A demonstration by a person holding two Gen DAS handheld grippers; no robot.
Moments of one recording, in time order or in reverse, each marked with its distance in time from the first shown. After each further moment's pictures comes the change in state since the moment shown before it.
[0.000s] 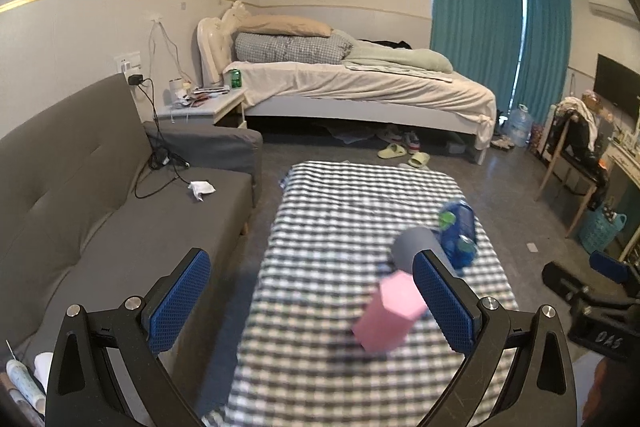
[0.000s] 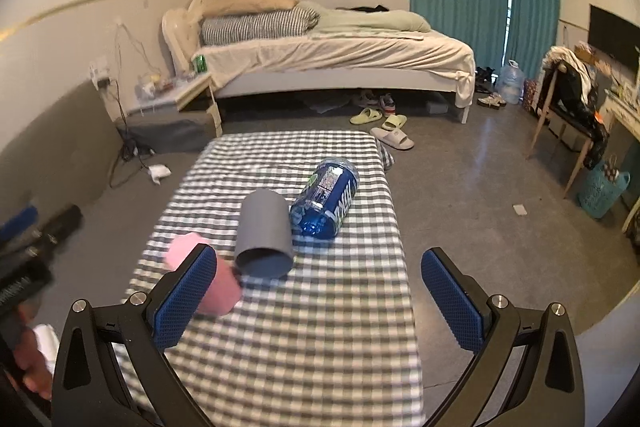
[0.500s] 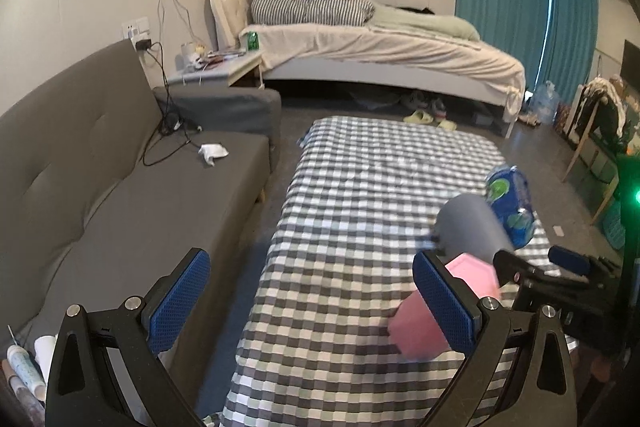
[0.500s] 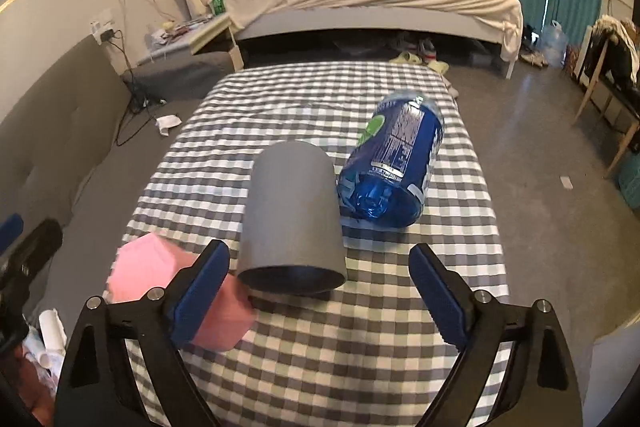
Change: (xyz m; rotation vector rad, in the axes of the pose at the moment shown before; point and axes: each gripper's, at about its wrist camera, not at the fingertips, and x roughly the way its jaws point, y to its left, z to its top) left arm 0.071 0.007 -0.024 -0.015 0.135 0.080; right arm 0.148 0.030 -0.010 -0.001 0.206 0.121
